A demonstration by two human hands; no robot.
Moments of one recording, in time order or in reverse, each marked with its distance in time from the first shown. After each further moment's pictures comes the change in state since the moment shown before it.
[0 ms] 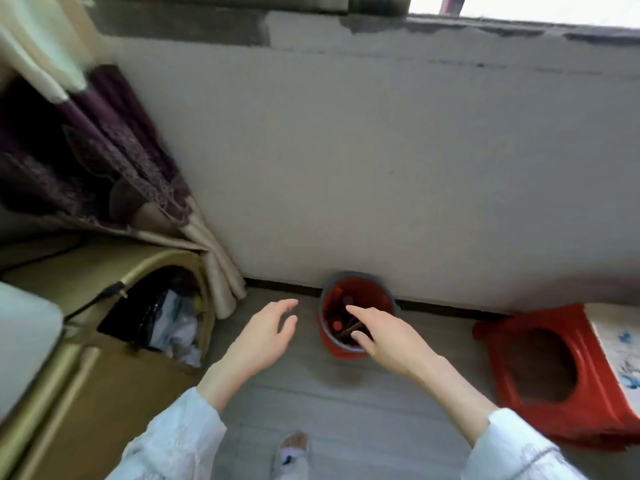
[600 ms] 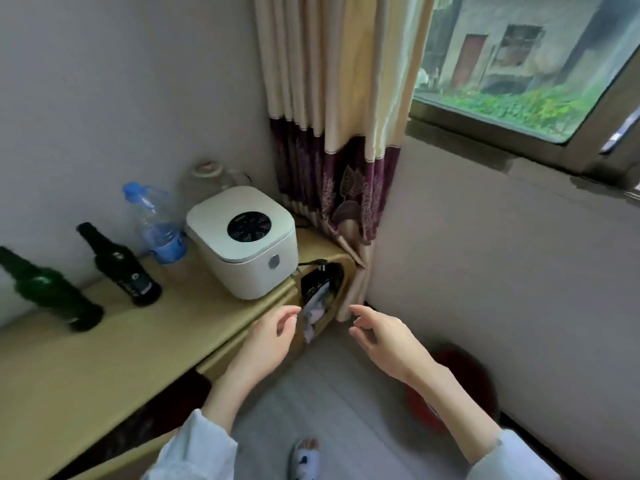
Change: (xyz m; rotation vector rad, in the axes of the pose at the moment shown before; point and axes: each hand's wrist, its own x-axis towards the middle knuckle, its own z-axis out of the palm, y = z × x) left_hand -0.289 -0.017 -0.149 -0.392 0.642 -0.440; right_hand -0.078 -0.279 -0.070 0.043 -0.036 -0.561
